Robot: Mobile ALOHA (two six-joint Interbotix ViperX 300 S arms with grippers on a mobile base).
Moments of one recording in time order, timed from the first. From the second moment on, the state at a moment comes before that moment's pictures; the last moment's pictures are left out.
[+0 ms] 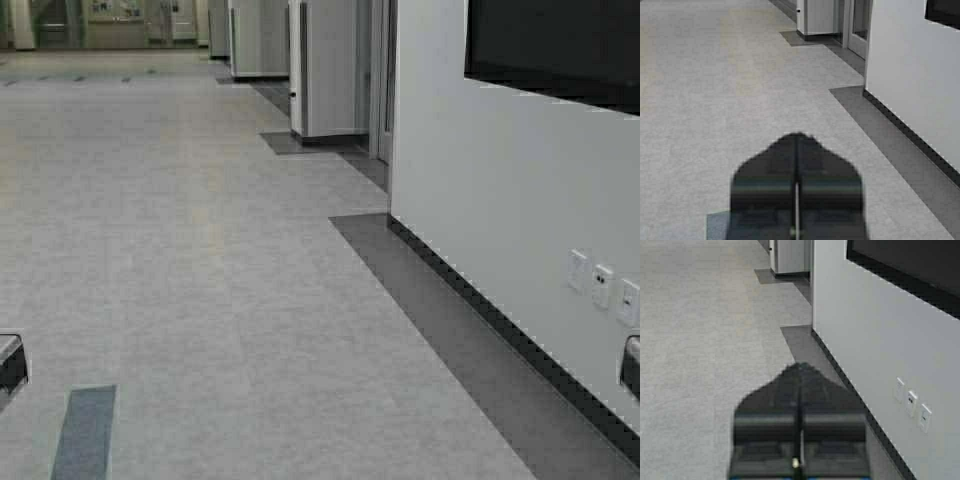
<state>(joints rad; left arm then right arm) 0.00 -0.97 1.18 0.00 -0.29 0.00 0.00 -0.97 1.18 0.00 -0.29 0.00</state>
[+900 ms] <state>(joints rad) 0.04 -0.97 1.21 0.00 -0.32 -0.02 0.01 -1.00 1.19 0.00 -0.27 0.05</state>
